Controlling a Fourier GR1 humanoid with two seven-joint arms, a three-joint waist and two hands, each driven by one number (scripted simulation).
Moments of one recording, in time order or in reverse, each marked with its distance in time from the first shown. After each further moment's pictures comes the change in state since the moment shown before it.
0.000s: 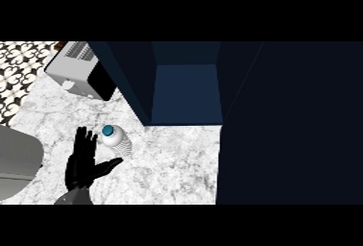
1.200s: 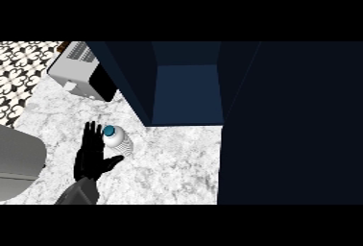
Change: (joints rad) left arm -0.195 0.018 0.075 0.357 0.026 -0.253 -0.159; right arm -0.067 0.006 0.017 0.057 -0.002 -0.019 0.016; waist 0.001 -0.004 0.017
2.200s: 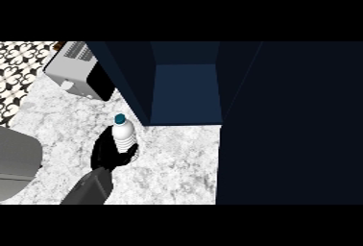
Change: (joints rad) left arm -0.107 -0.050 -0.026 0.087 -0.053 -0.028 -0.036; right arm -0.041 -0.003 -0.009 0.037 -0.004 -0.016 0.000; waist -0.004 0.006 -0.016
